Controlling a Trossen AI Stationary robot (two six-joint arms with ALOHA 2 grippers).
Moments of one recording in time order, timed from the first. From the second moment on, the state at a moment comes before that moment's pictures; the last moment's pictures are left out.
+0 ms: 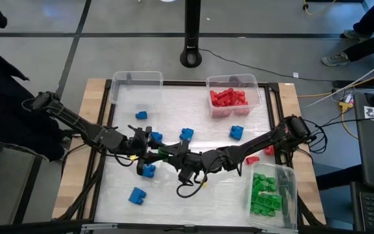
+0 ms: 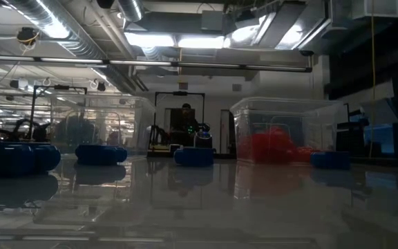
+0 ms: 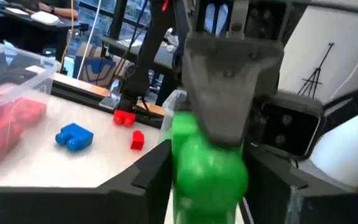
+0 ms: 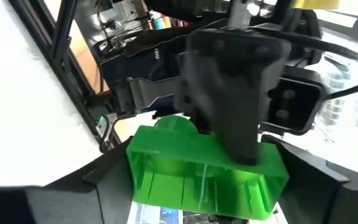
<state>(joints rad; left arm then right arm) -0.45 1.08 0.70 0.33 -0.43 -0.38 0.37 1.90 1.40 0.51 0.54 -1.28</state>
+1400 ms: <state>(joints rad) -0.43 0.87 0.70 -0.29 -0.53 -0.52 0.79 1.53 1.40 -0.86 0.58 0.21</state>
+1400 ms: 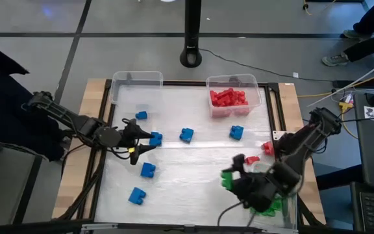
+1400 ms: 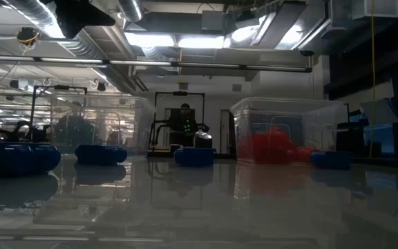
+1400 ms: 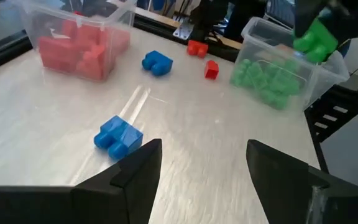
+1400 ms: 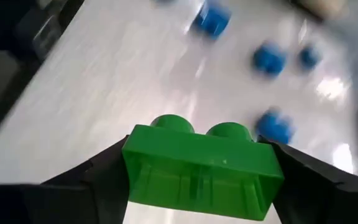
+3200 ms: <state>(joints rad) -0.43 0.86 0.56 -0.35 -0.55 -0.65 0.80 1.54 1.40 -1.25 0.84 0.56</state>
